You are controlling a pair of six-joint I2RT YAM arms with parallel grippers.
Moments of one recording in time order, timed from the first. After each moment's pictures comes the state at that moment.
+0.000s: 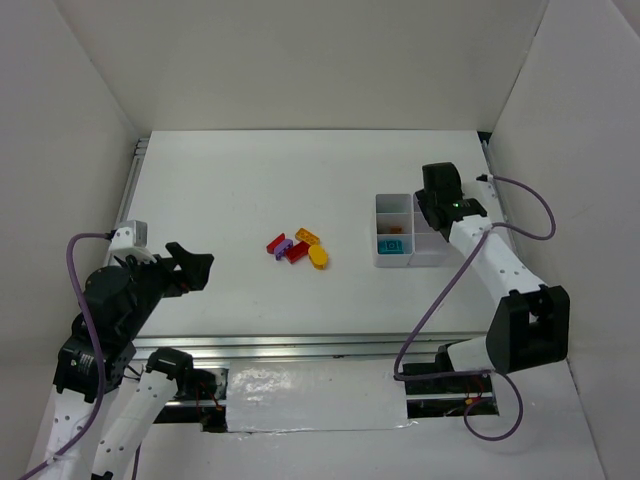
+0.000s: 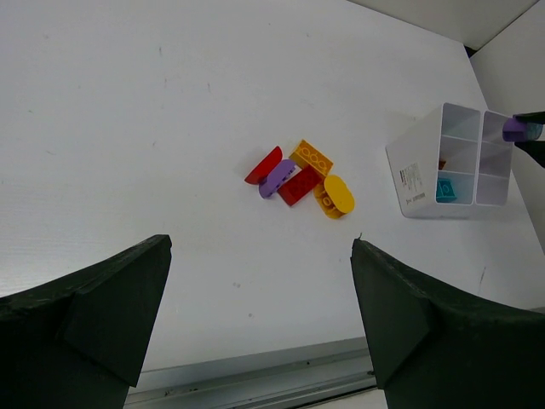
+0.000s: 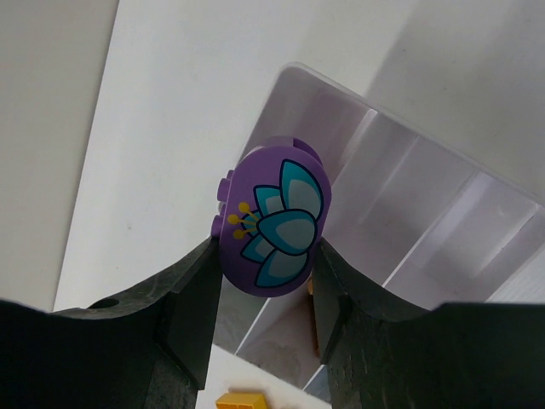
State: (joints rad) left arm -0.24 0.39 0.88 -0.76 -0.02 -0.45; right arm 0.17 1.36 1.07 -0.48 0.51 1.24
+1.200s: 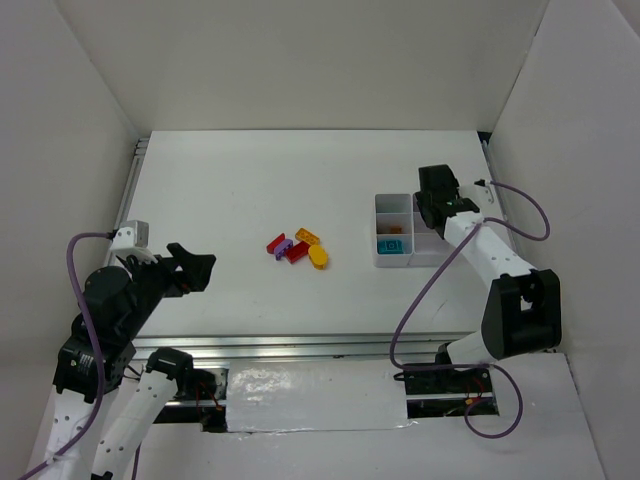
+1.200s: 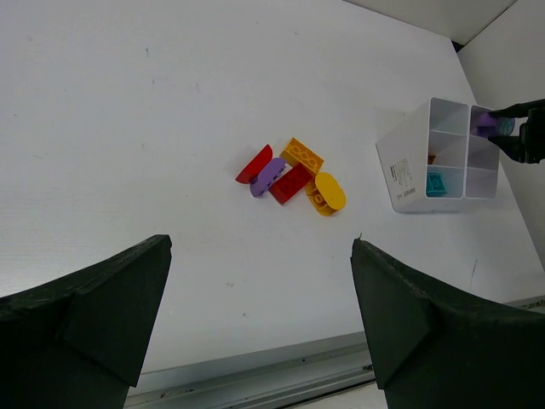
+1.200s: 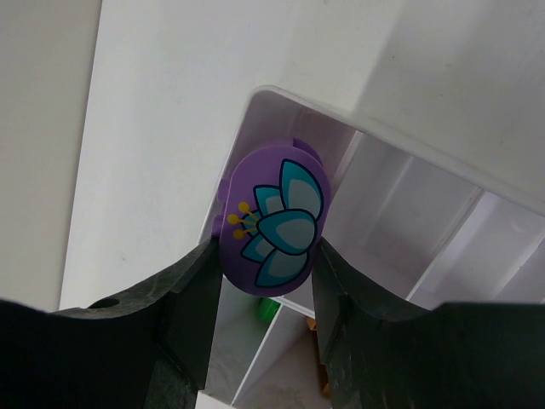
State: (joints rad) left arm -0.24 0.39 0.88 -0.75 0.01 -0.45; right arm 0.16 1.45 1.05 -0.41 0.55 1.31
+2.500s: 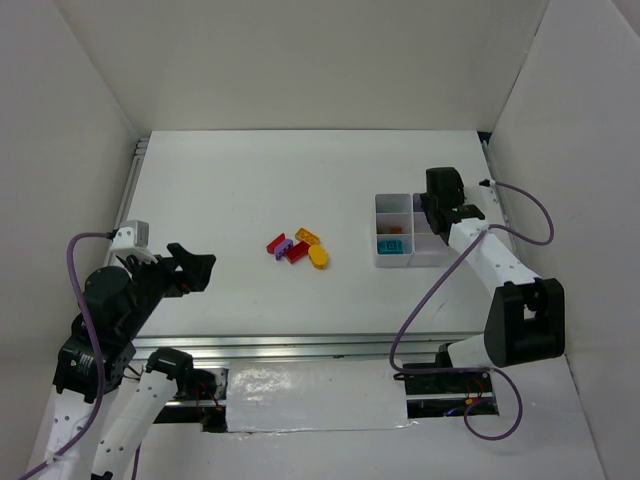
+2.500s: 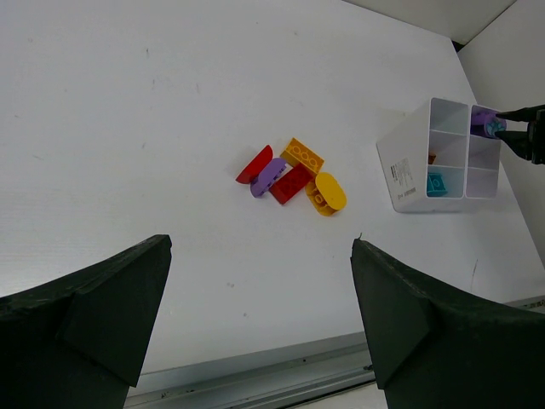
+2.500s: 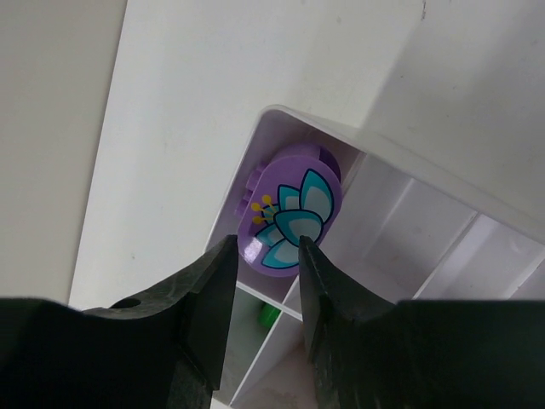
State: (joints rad) left arm -0.24 0.39 0.88 -0.75 0.01 -0.44; right arm 0.13 1.40 0.99 -0.32 0.52 1.25
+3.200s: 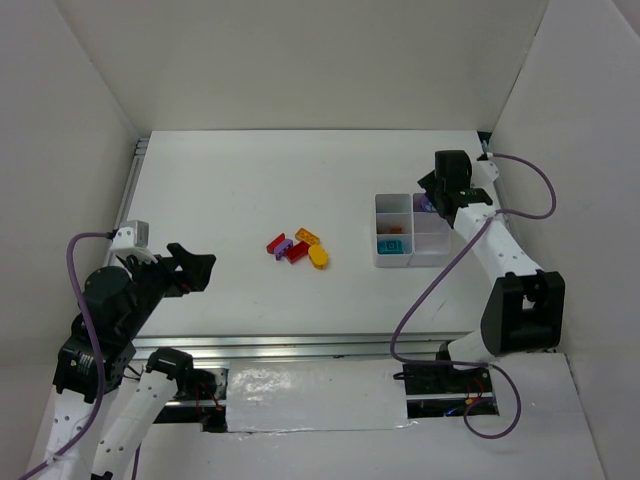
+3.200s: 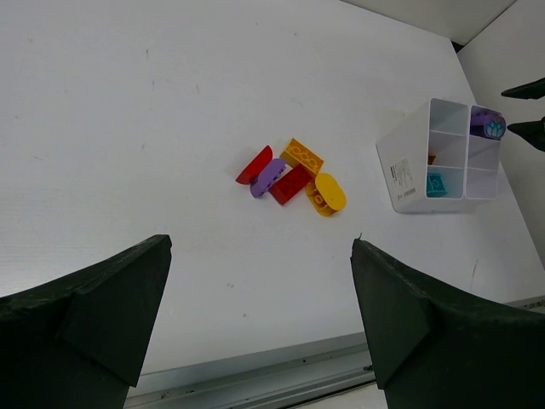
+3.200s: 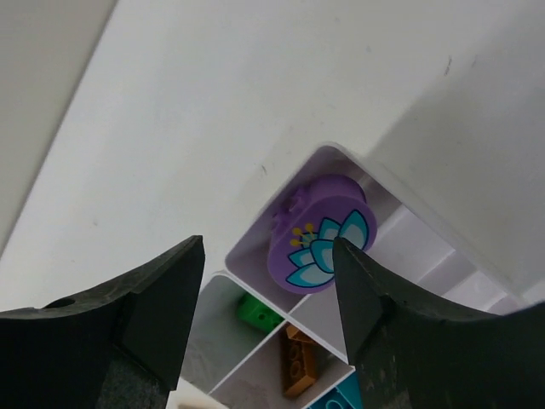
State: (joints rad) left arm -0.24 0.39 0.88 -0.75 0.01 -0.44; right arm 0.08 1.45 1.15 -0.39 0.42 0.95
